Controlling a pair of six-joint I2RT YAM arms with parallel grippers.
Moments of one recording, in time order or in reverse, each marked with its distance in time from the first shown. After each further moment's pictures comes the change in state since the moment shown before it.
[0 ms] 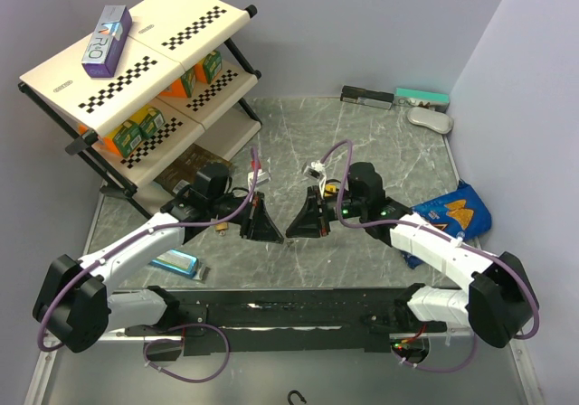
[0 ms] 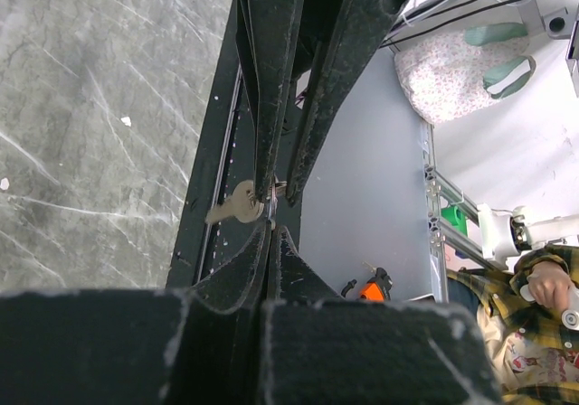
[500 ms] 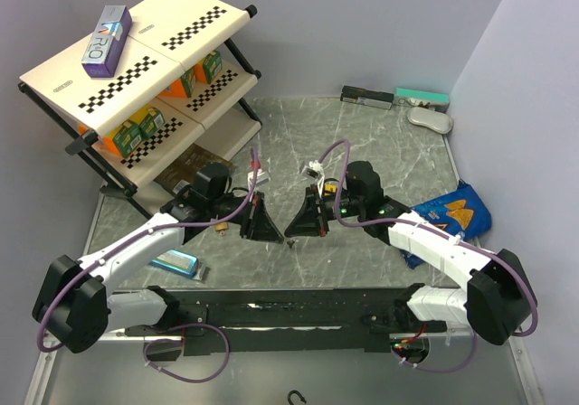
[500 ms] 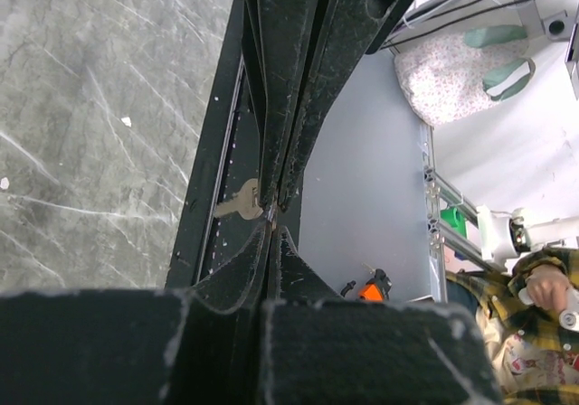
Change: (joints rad) left arm -0.001 -0.002 0.000 0.002 -0.004 -0.006; right arm 0.008 0.019 0.014 -0.003 -0.006 -0.016
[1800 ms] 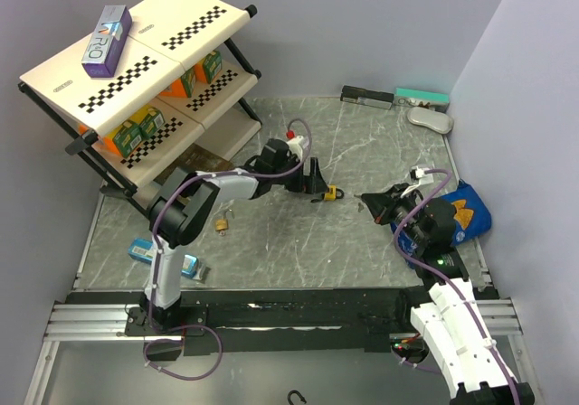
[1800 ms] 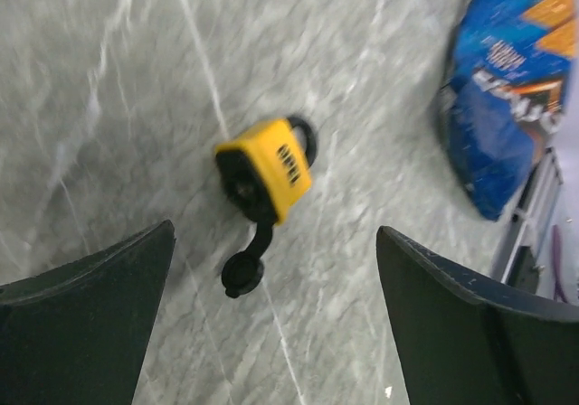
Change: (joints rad) left arm -0.053 0.874 0.538 0.313 -0.578 -0.165; right arm -0.515 -0.672 -0.304 -0.183 0.611 0.073
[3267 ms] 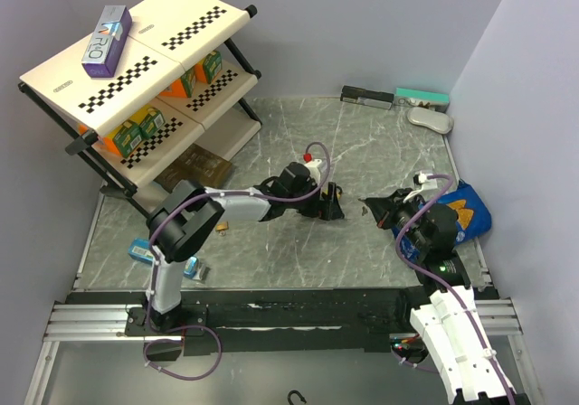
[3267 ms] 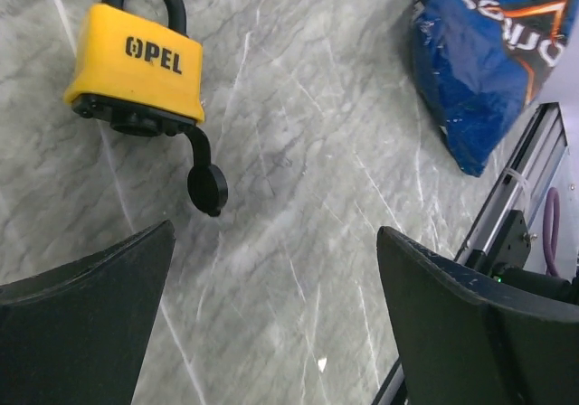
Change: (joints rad) left arm -0.195 -0.095 -0.119 -0.027 -0.159 -0.080; right arm -0.009 -0.068 -0.010 -0.083 0.051 -0.011
